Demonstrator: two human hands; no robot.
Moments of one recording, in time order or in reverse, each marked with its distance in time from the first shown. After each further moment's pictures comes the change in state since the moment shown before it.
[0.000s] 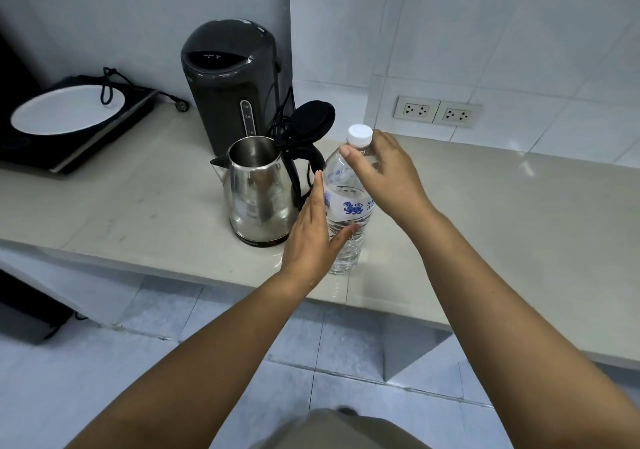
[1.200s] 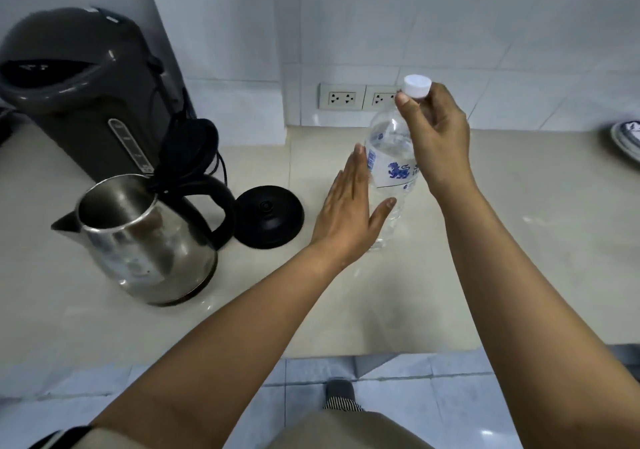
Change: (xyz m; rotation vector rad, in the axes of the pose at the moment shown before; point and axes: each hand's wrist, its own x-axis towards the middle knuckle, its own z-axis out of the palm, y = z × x) left_hand 0.113 0.090 0.139 0.019 -0.295 0.241; right_hand 0.065 0.129 -0.118 0.236 0.440 0.198
